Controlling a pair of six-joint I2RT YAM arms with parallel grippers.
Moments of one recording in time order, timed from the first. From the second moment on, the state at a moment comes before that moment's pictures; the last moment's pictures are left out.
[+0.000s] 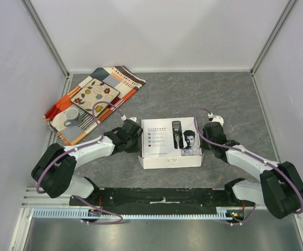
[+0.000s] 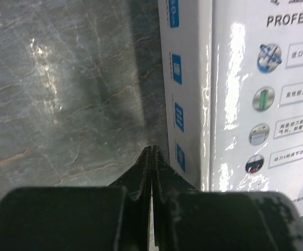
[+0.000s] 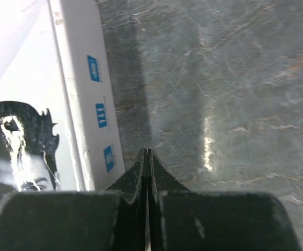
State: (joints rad) left arm -0.69 1.40 0.70 -0.32 -0.09 -0.68; right arm 0.41 1.18 0.46 -0.12 0.25 0.49
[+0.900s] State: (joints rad) left arm -0.42 1.71 0.87 -0.09 0.13 -0.59; right arm 0.30 1.64 0.74 0.13 0.02 0.40
